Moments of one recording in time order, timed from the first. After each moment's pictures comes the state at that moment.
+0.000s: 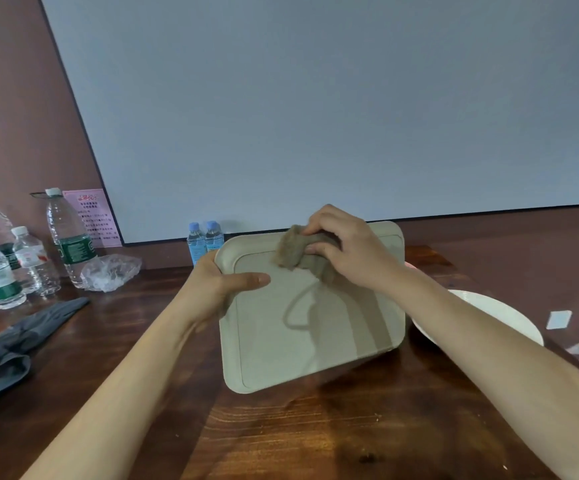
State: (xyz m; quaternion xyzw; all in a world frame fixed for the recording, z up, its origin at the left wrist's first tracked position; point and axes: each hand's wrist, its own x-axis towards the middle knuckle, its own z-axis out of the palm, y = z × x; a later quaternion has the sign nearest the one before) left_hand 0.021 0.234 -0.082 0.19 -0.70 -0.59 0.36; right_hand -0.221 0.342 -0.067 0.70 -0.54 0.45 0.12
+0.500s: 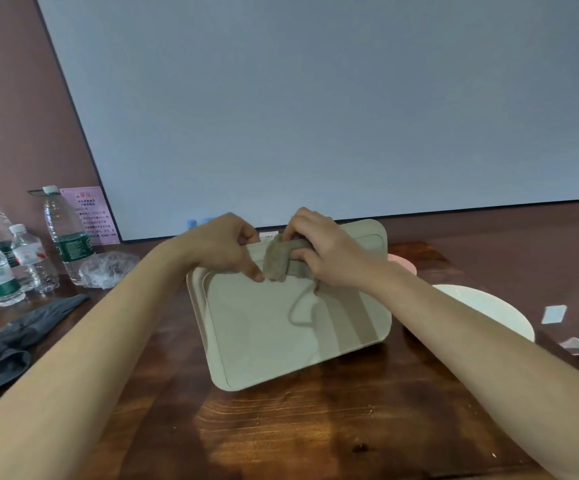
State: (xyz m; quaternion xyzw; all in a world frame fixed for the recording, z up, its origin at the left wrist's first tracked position) left_hand -0.002 0.213 -0.011 0.30 -0.92 -0.24 0.11; right_hand -0.209 0.324 -0.073 0.74 -0.55 0.37 0.12
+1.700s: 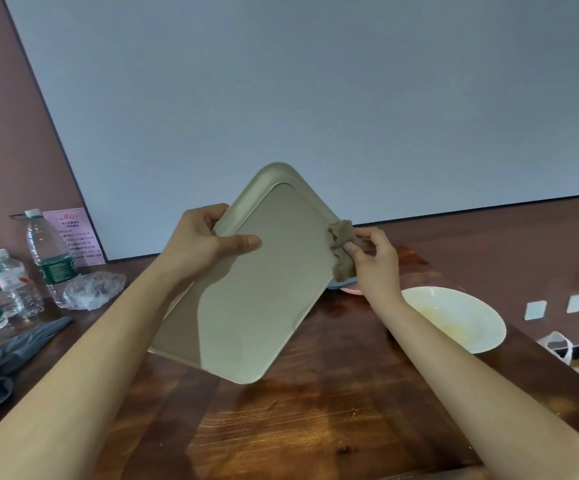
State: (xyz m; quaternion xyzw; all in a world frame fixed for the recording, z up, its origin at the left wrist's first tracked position) left_hand 0.003 0.259 -0.005 0.25 -0.81 -0.39 0.37; right_hand -0.271 0.367 -0.128 0.37 -0.58 0.72 0.02
